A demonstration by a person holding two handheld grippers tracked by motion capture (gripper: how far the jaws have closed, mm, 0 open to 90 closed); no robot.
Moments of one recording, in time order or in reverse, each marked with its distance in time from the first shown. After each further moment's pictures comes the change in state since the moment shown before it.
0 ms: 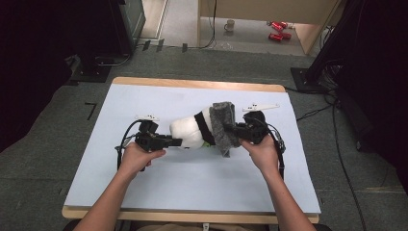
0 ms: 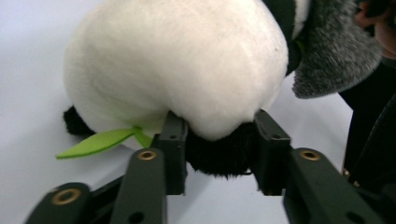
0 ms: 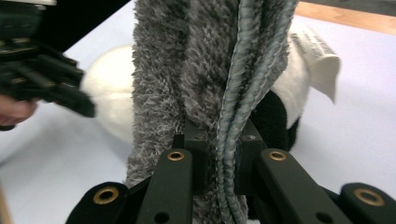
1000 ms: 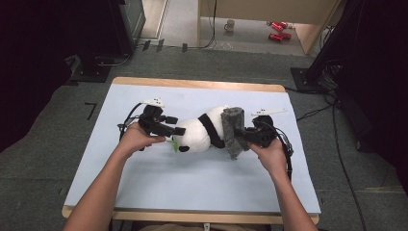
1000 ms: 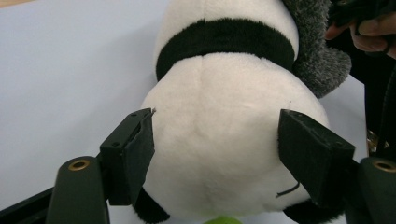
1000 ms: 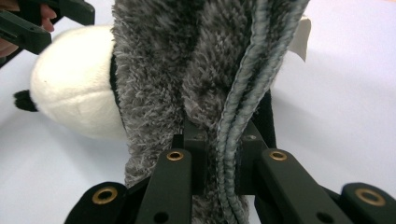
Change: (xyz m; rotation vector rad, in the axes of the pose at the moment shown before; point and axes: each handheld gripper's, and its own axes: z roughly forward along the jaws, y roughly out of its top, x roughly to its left) left arm 0.015 0.050 0.009 0.039 -0.059 0.232; right arm -0.031 -0.023 -0.004 0.049 -0.017 0.027
